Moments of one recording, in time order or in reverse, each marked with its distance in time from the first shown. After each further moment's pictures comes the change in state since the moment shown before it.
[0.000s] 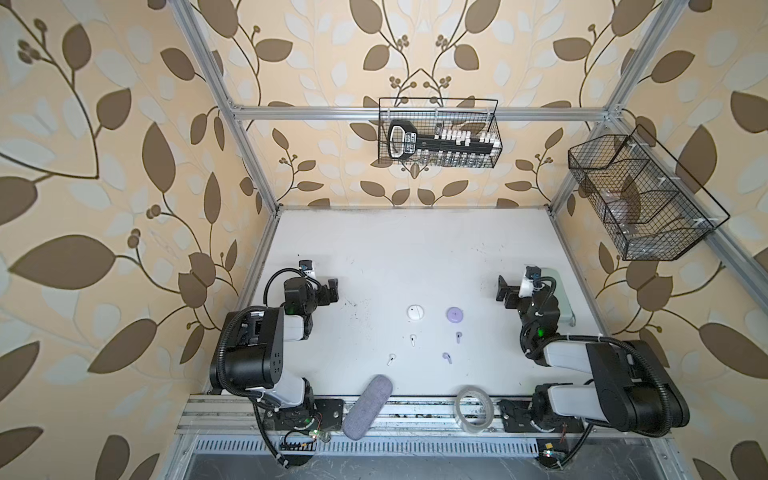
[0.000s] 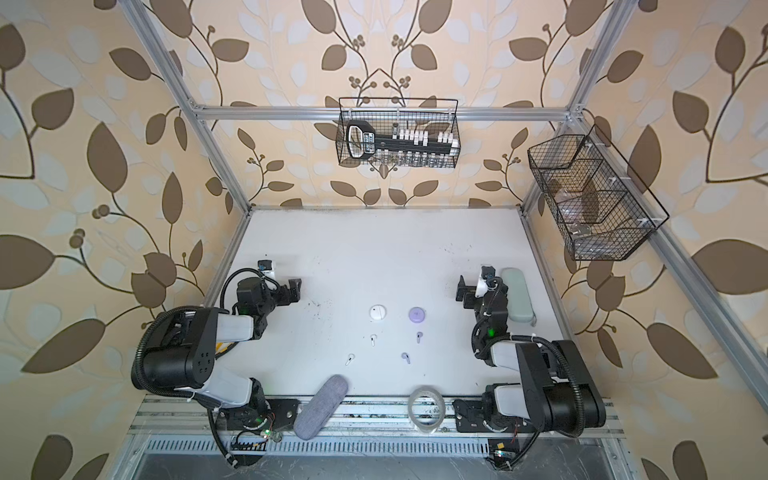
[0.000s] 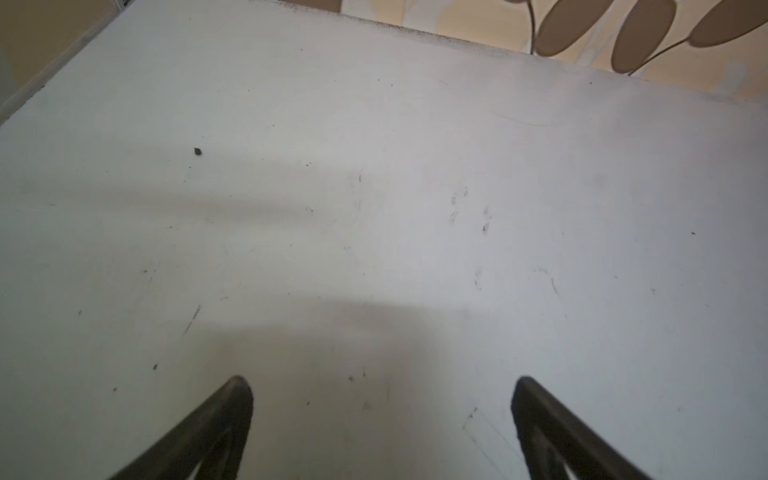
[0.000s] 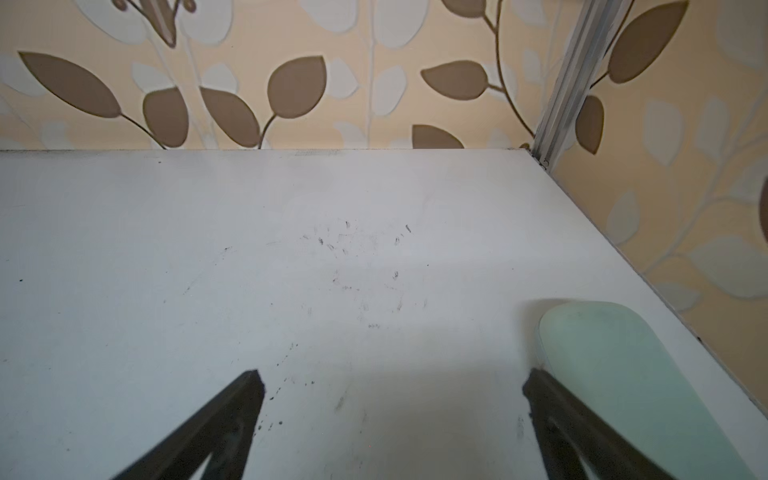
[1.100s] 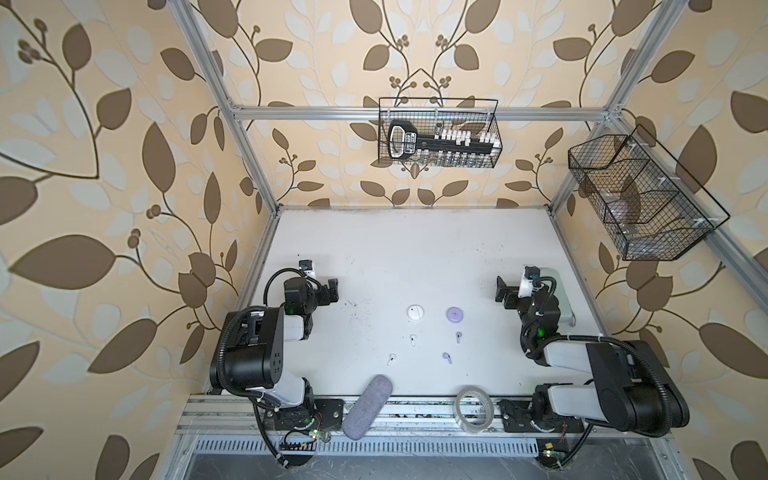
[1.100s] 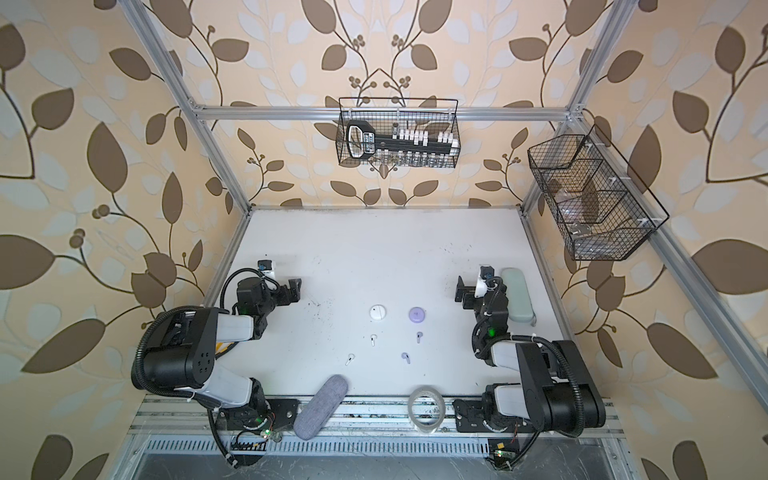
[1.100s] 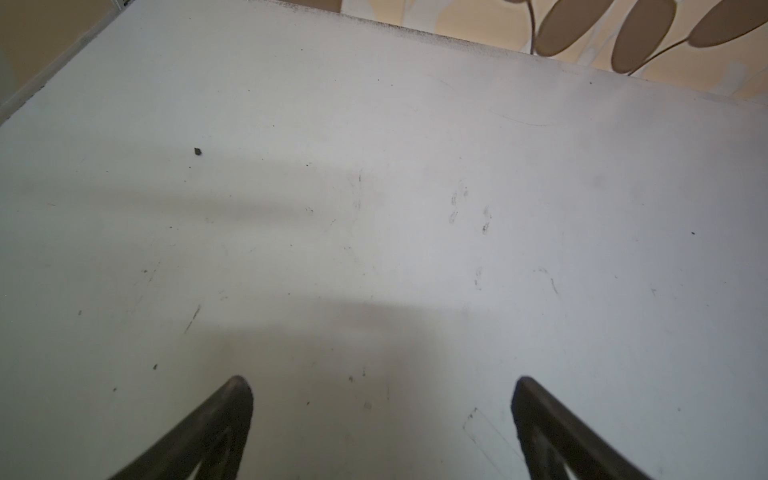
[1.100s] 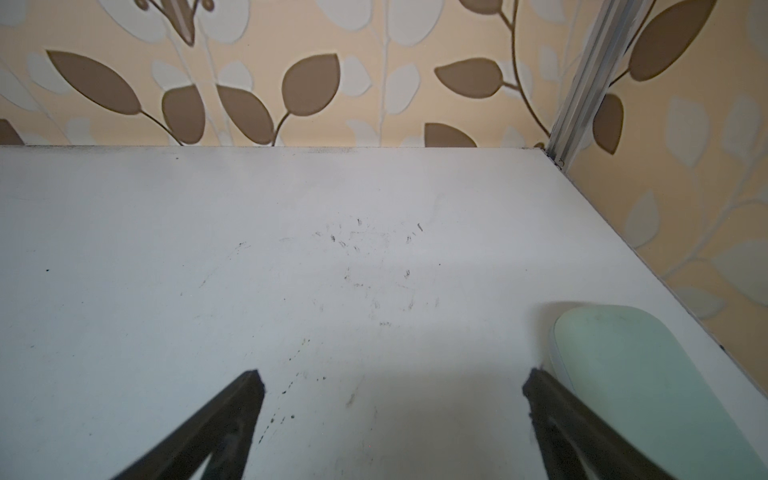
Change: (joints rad) left arm 0.000 0.000 0.000 0.000 0.000 0.000; right arm -0.006 0.000 0.000 -0.004 -0.034 -0.003
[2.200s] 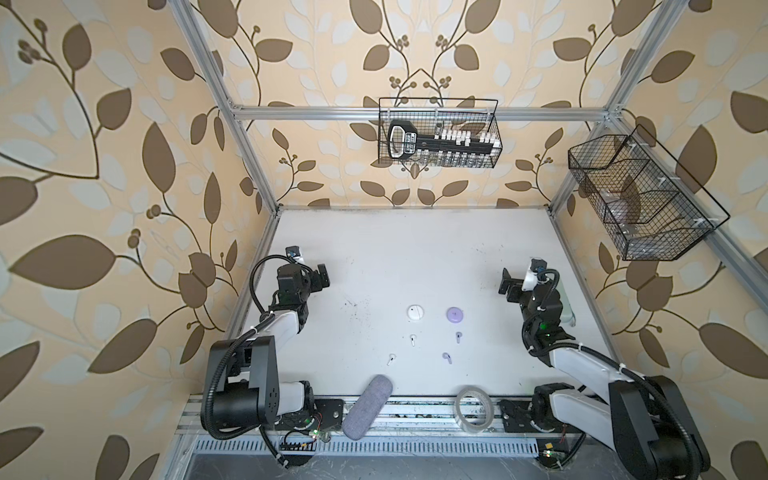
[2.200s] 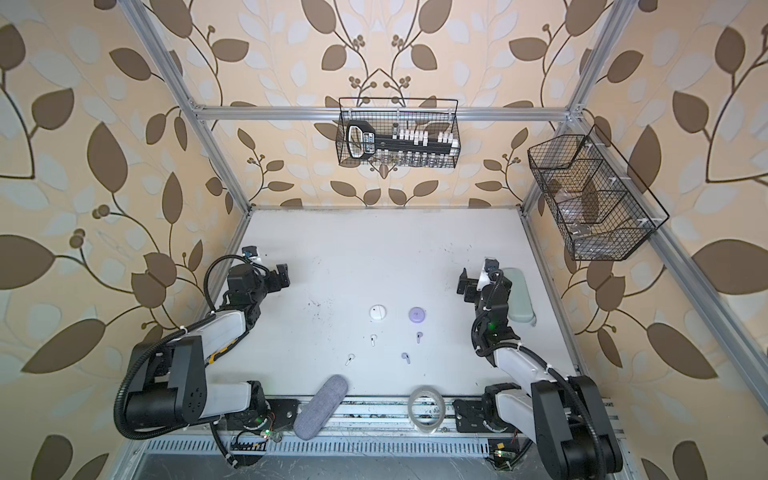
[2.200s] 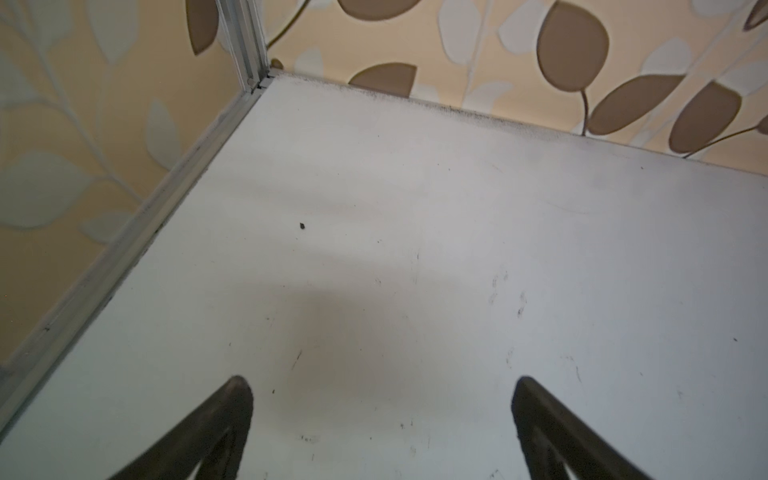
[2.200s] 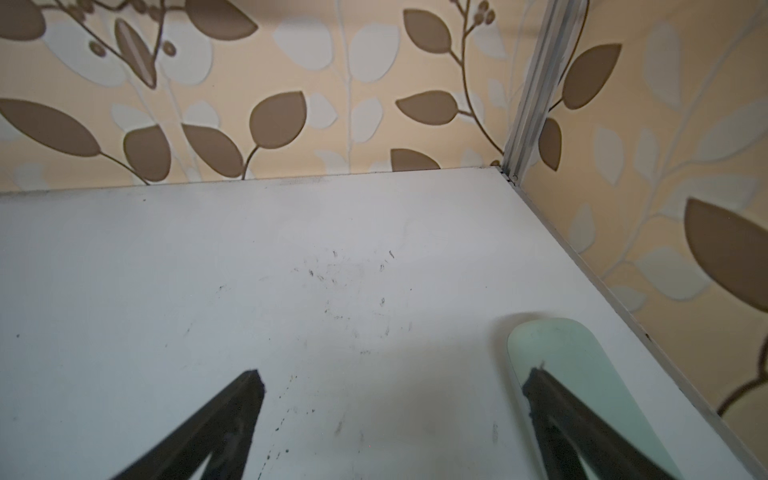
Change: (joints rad) left arm 0.000 -0.224 0.167 -0.348 -0.200 -0.045; right arm 0.068 -0.254 0.127 -0.371 0.213 0.089
